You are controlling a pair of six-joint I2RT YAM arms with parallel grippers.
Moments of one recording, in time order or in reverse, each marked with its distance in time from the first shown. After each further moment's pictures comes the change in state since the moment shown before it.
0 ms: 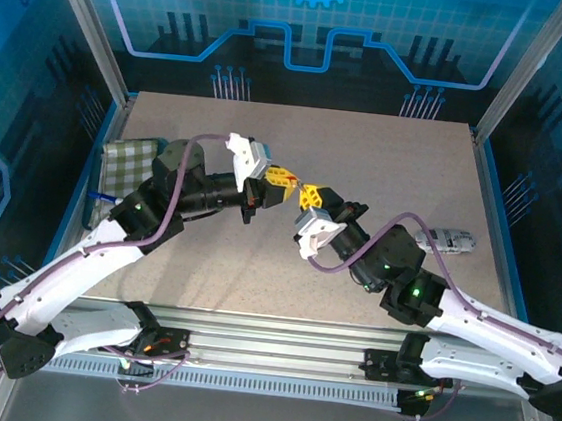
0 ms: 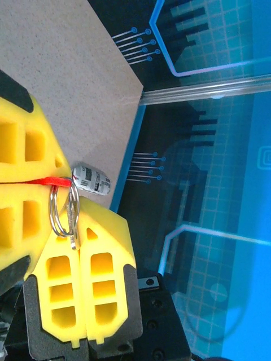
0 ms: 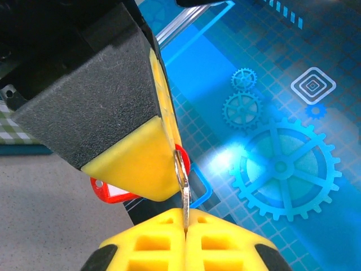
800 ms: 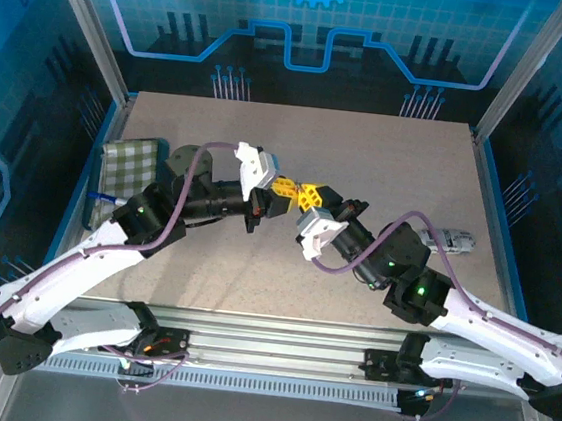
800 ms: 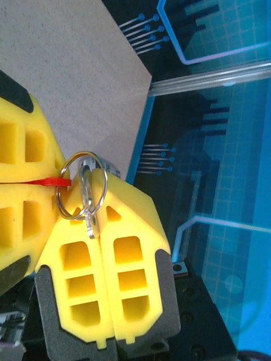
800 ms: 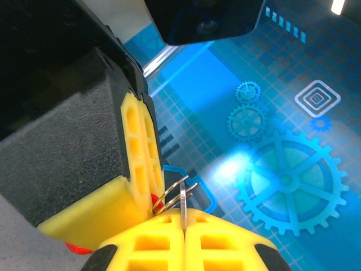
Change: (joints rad) left arm -0.058 -0.002 0.005 -0.049 -0.019 0.005; right arm -0.016 -0.023 0.027 -0.050 -0.088 0.018
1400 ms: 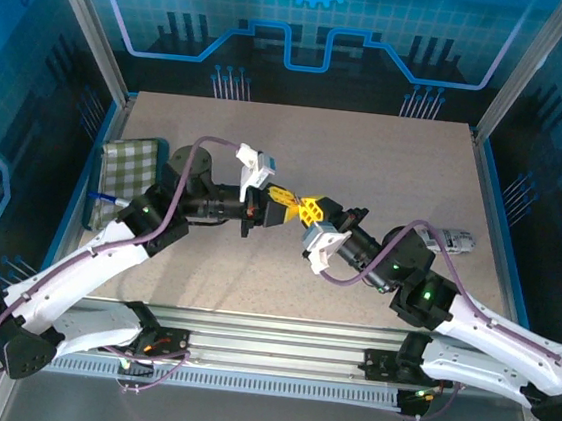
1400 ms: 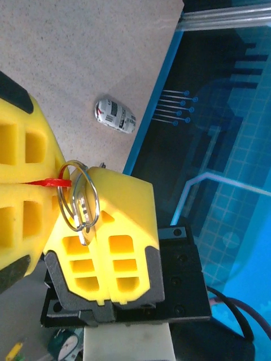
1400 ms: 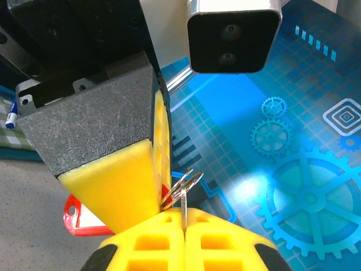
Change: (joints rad) left arm 0.079 0.000 -0.074 0.082 0.246 -0.199; right arm -0.053 -0.070 -0.071 -0.031 -0.155 -0.011
